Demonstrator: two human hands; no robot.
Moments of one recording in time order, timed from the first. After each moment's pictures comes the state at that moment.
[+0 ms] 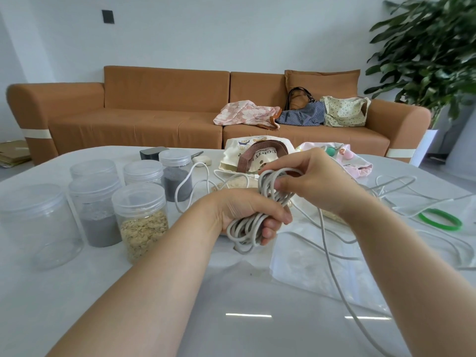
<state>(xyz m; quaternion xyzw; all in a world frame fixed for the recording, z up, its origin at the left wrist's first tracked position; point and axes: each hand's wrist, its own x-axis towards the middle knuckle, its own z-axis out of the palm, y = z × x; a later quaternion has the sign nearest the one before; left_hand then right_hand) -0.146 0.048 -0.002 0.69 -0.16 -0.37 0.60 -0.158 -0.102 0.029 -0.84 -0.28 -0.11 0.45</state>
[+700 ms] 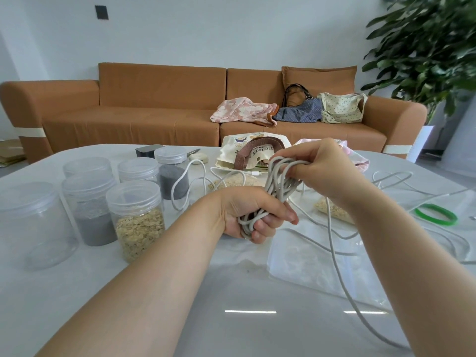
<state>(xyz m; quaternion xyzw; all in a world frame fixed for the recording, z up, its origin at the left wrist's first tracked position) -0.148 0.039 -0.001 0.70 -0.15 -0.39 0.57 -0.147 -0.113 0.027 -0.83 -0.26 -0.16 0.48</state>
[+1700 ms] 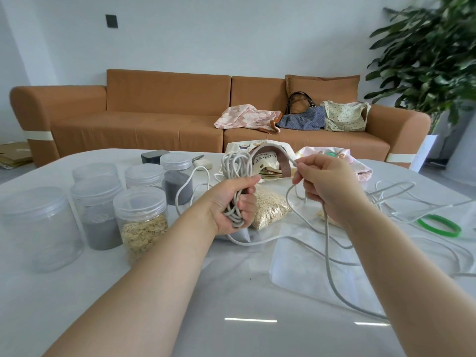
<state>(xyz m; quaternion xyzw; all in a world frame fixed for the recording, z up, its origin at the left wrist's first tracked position) -0.126 0.061 -0.015 0.48 0.00 -0.27 0.83 -0.128 -0.115 0.011 -0.72 -0.06 -0.12 0.68</state>
